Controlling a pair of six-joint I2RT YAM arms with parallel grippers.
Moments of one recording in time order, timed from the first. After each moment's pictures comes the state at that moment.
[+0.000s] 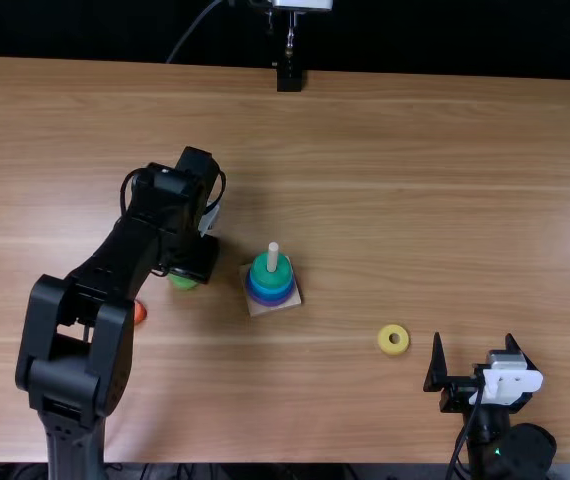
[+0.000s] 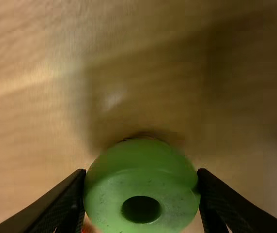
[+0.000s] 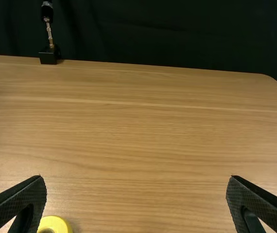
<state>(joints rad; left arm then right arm) -0.30 2.14 1.64 -1.13 -0.02 -0.03 -0.09 0.01 0.08 -0.26 -0.06 -0.13</state>
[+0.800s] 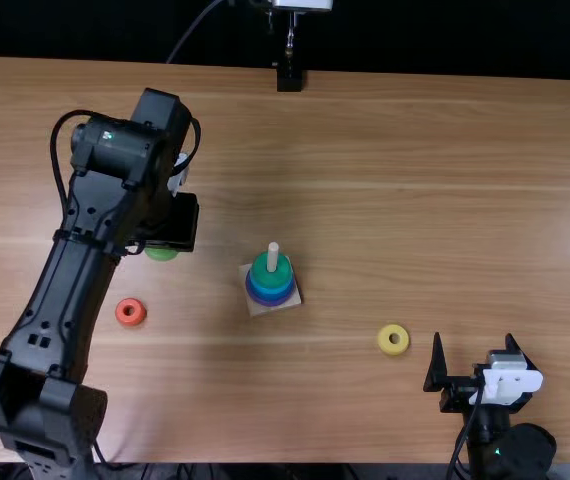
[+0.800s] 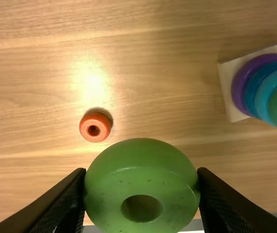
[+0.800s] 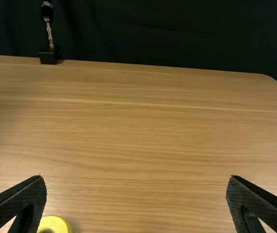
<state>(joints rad) -0.28 1.95 2.02 -1.55 -0.02 -0.22 -0.09 0.01 0.08 -0.26 -0.06 -0.13</state>
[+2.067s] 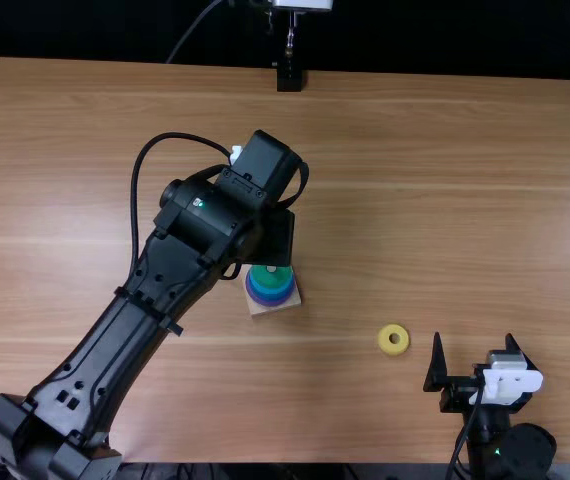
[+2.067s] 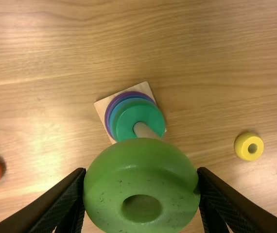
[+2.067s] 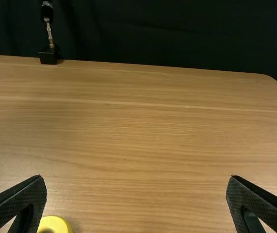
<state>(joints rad) -0.58 1.84 1.92 -1.24 -0.01 -0.51 -0.09 0.01 0.08 -0.26 -0.06 -0.13</state>
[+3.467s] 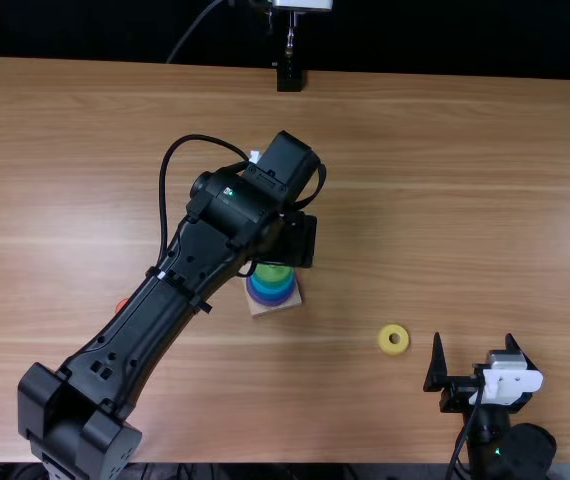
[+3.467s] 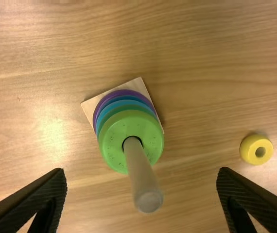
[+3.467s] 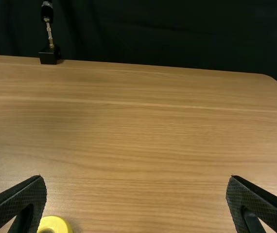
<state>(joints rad) -0.60 1.94 1.94 -1.24 0.01 -0.52 -0.09 0.01 0.08 -0.26 -0.06 -0.13</state>
